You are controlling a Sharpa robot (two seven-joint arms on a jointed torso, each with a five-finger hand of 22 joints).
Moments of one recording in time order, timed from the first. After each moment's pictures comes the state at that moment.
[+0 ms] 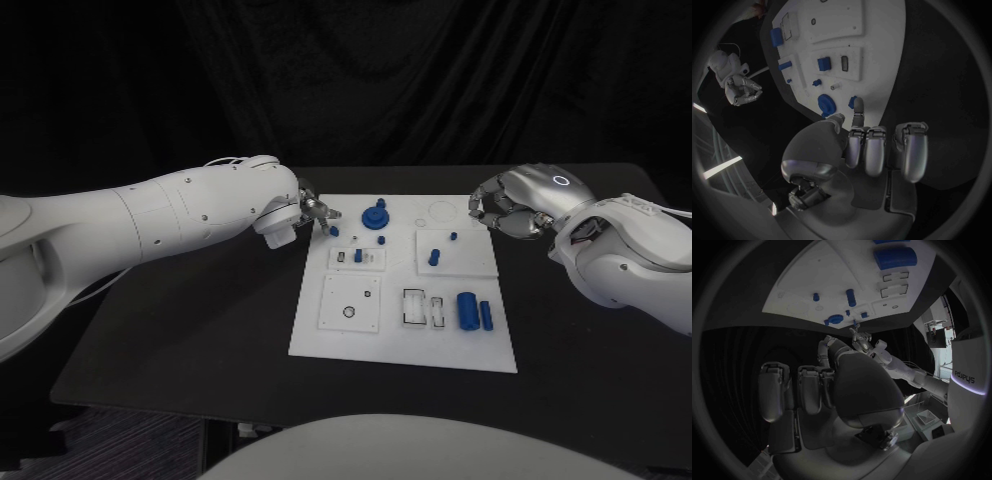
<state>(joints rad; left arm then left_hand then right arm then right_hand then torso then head) 1.32 -0.56 -0.21 1.11 -0.80 -0.03 -0.57 1.04 0.08 0.11 0.25 0.30 1.13 0.04 0.14 0.63 1.47 -0.03 1.57 1.31 1.47 -0.08 1.57 1.31 0.01 1.46 0.03 1.49 1.31 1.35 -0.95 -0.25 1.63 -1.67 -0.48 -0.18 1.38 0.00 0.21 0.07 0.31 0.94 0.07 0.17 0.70 1.46 -0.01 1.56 1.31 1.47 -0.07 1.51 1.31 0.01 1.47 0.03 1.49 1.31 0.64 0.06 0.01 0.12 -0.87</state>
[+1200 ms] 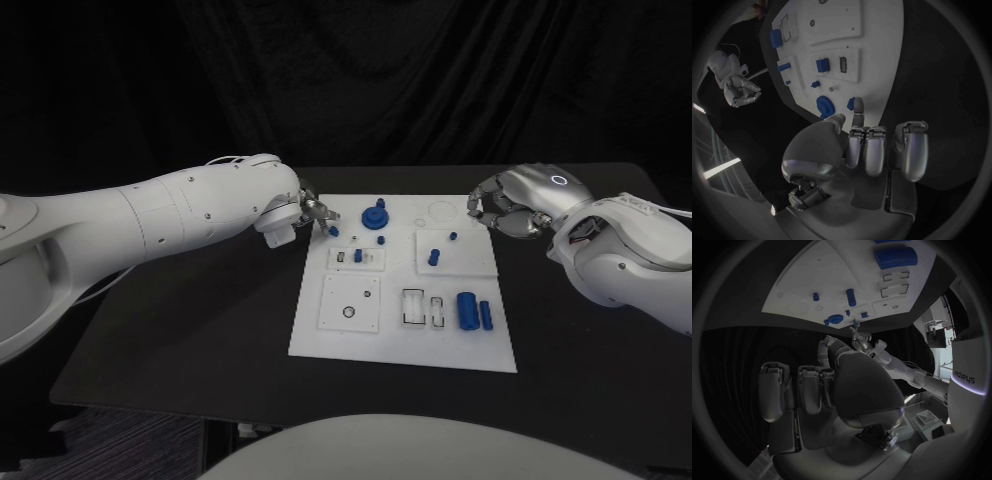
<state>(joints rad) 1.32 -0.54 -0.21 1.08 -0.80 0.01 -0.58 1.05 0.09 0.11 0.24 0.30 1.13 0.04 0.14 0.63 1.47 -0.04 1.57 1.31 1.47 -0.08 1.57 1.31 0.01 1.46 0.03 1.47 1.31 1.35 -0.94 -0.25 1.63 -1.67 -0.48 -0.18 1.38 0.00 0.21 0.07 0.32 0.94 0.07 0.17 0.70 1.46 -0.01 1.56 1.31 1.47 -0.07 1.51 1.31 0.01 1.47 0.03 1.49 1.31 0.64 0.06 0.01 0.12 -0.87</state>
